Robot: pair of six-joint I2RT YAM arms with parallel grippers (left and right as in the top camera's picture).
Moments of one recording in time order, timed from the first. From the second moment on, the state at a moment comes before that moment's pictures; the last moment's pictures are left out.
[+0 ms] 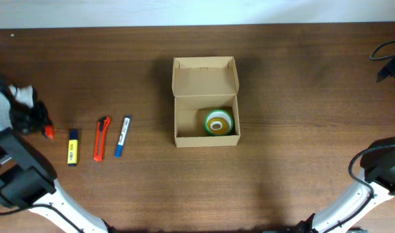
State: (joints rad) left arm 0.60 2.13 1.81 -1.15 0.10 0.24; right arm -0.59 2.16 2.44 -1.66 -0.03 0.24
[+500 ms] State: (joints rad) left arm 0.09 2.13 2.61 -1.52 0.17 0.47; right arm -0.59 2.16 2.44 -1.66 -0.03 0.24
